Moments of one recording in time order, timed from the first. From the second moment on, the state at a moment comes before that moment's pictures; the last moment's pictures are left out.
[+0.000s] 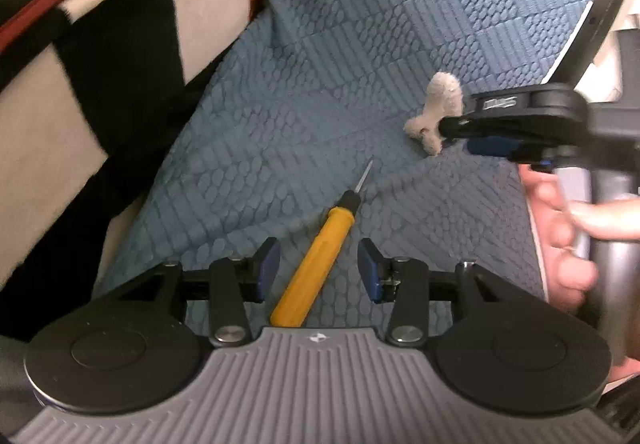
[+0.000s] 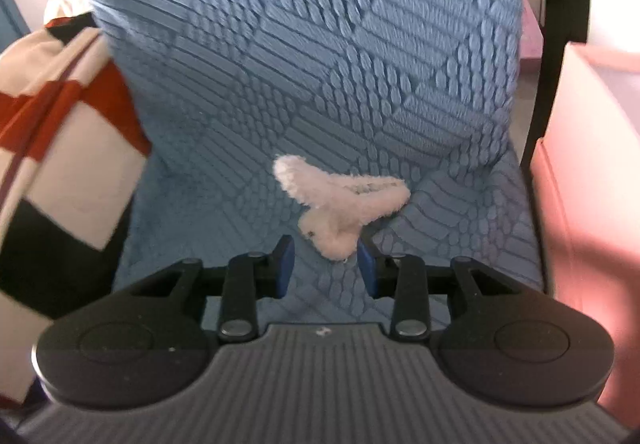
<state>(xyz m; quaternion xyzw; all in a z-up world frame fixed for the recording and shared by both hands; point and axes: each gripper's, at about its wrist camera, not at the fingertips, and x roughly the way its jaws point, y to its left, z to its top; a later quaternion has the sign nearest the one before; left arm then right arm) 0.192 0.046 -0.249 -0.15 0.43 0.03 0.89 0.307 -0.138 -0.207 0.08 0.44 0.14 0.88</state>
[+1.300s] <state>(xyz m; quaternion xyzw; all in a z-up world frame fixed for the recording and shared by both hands) 0.217 0.065 -0.252 -0.17 0.44 0.03 0.88 0.273 -0.114 -0.220 -0.03 0.44 0.12 0.89</state>
